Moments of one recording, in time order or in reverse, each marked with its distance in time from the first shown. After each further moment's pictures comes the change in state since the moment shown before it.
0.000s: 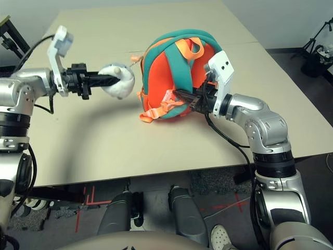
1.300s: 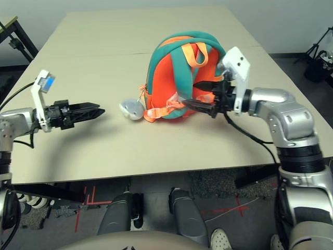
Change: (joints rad) left arm 0.392 0.134 0.360 -0.310 -0.221 0.311 0.153; right arm -0.020 -0.318 0.007 0.105 -0.014 -0.056 0.340
